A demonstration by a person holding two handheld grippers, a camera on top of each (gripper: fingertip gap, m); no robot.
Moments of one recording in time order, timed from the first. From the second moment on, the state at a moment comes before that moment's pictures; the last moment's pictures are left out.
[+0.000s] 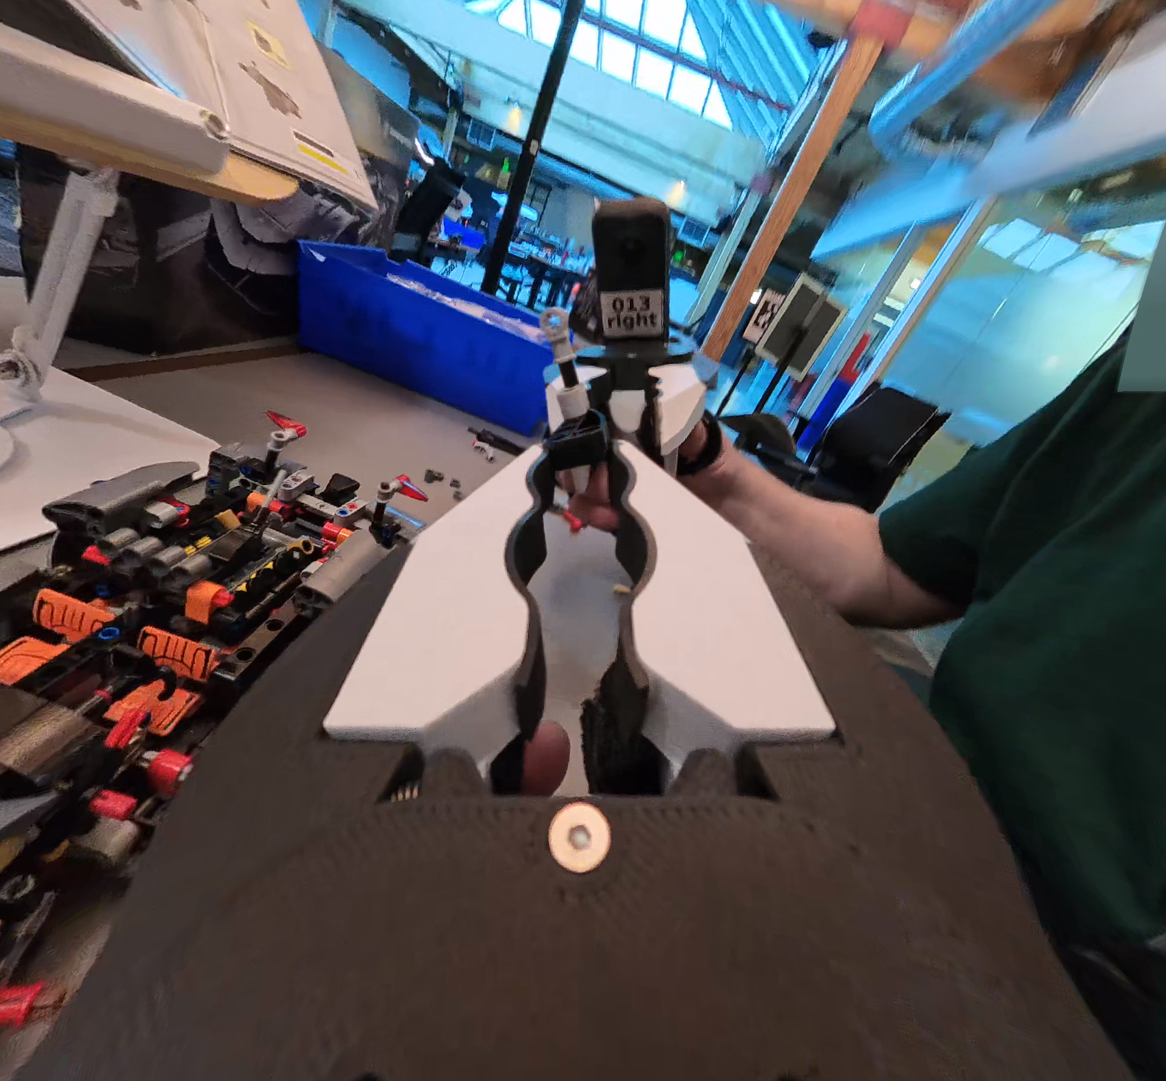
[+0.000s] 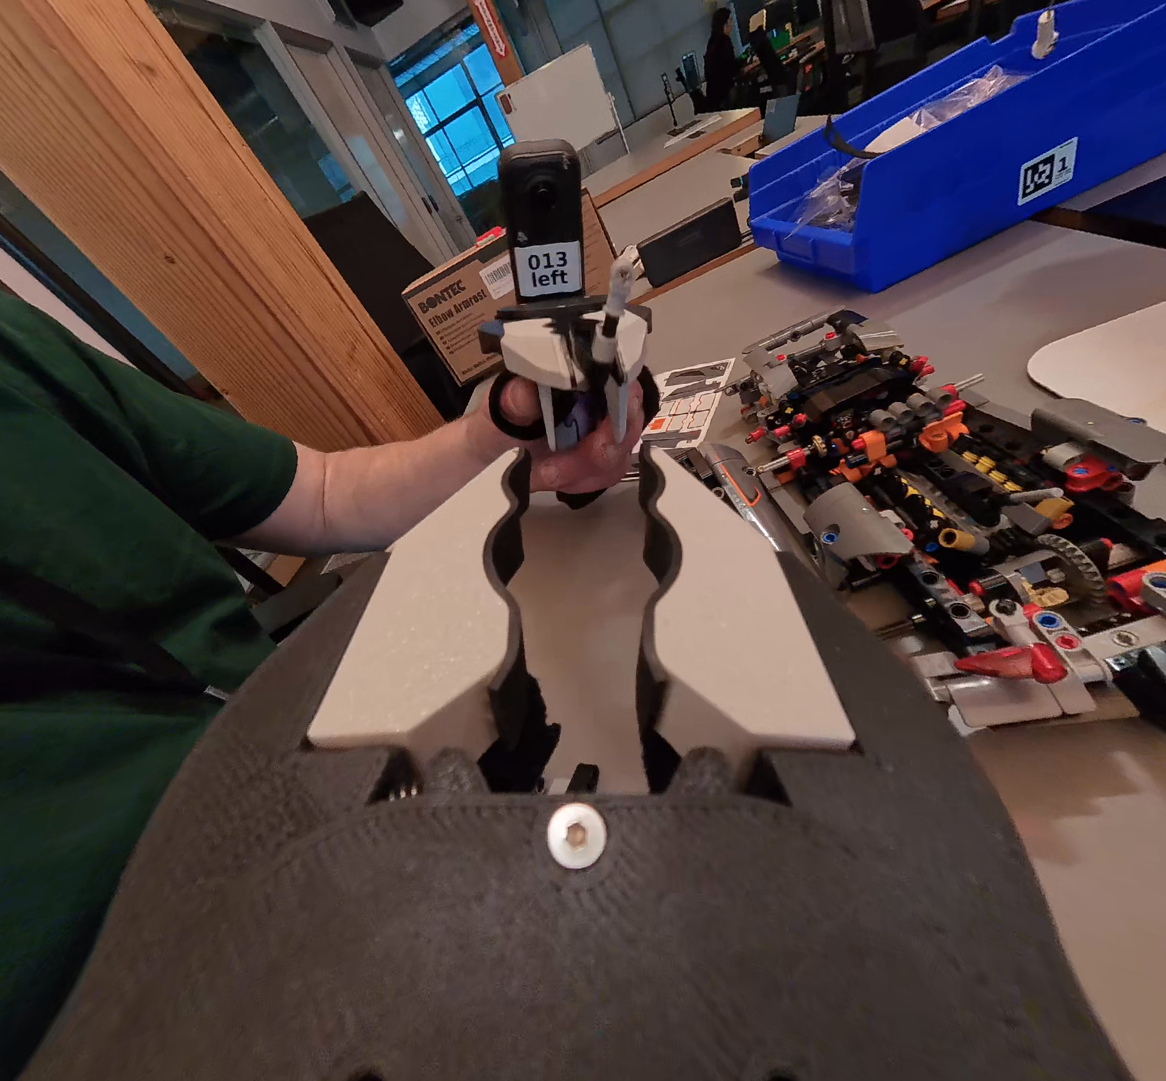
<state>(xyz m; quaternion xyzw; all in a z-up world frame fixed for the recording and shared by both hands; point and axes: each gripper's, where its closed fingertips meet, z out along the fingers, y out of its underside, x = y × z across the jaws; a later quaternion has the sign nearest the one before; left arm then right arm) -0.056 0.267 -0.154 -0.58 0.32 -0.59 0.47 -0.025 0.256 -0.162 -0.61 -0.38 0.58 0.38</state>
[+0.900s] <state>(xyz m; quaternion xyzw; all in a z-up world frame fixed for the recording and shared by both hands) -0.018 0.239 -0.180 -0.58 0.46 -0.45 0.49 -0.029 0.245 -0.149 -0.59 -0.36 0.62 0.37</state>
